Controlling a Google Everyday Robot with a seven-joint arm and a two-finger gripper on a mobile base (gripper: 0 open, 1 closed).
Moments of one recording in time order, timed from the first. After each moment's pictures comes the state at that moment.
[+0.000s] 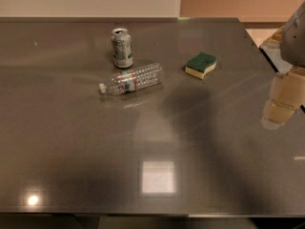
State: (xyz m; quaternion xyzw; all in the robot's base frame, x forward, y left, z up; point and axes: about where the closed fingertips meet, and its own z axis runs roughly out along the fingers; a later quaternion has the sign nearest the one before) arm 0.438 -0.217 0.976 -0.60 0.78 -0.03 0.16
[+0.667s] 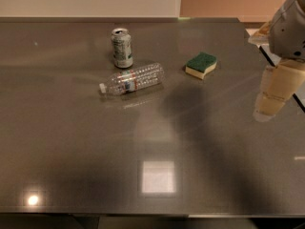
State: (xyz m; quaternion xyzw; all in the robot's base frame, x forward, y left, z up) arm 0.453 -0.203 0.980 -0.63 0.76 -0.03 0.16
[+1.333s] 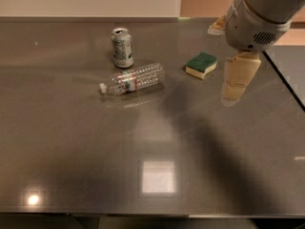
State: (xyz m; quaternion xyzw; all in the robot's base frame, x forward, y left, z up) arm 0.502 -0.148 0.971 -0.71 0.68 -0.04 0.19
